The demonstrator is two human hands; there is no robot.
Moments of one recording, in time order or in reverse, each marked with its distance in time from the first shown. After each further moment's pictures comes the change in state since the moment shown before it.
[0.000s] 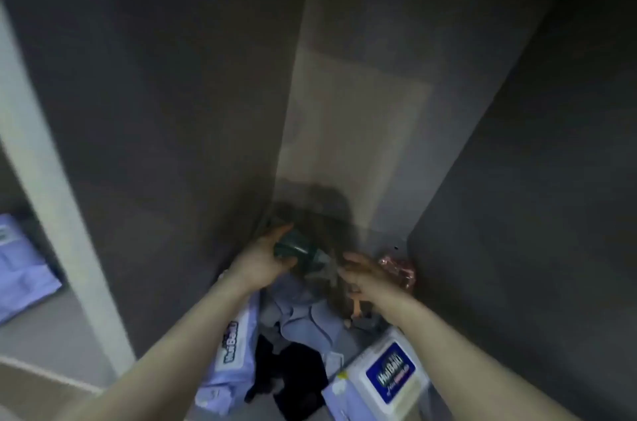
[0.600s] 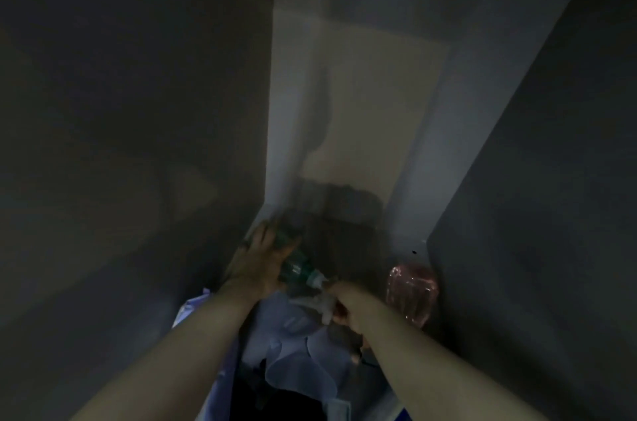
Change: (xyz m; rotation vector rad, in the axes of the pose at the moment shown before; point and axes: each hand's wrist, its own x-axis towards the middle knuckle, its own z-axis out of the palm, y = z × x) left_hand 0.093 -0.050 0.051 0.880 -0.187 -0.010; right_hand 0.138 0.061 0.029 0.192 0.018 0.350
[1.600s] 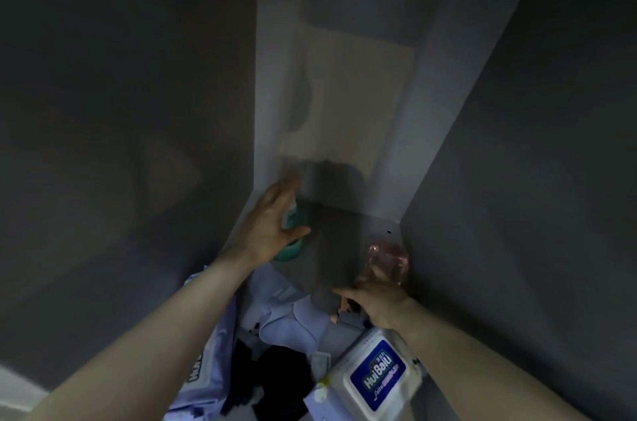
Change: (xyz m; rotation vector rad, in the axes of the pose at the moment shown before) left_hand -0.041 0.036 -0.064 -0.726 0.417 0.219; right_hand -0.090 0.015 -0.084 -1.830 -0.032 -0.556
